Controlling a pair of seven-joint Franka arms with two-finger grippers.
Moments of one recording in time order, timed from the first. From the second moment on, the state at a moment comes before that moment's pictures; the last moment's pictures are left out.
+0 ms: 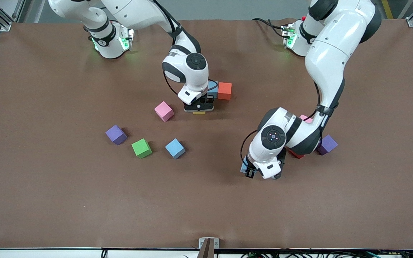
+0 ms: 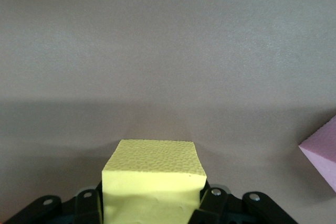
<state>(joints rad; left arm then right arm) -0.23 0.87 -0.36 -1.32 0.31 2.20 -1.87 0.74 0.55 0.17 -1.95 -0.24 2.49 1.01</state>
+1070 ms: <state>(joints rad) -0.23 0.87 -0.36 -1.32 0.31 2.20 -1.87 0.75 0.55 0.17 -1.96 -0.24 2.49 1.03</state>
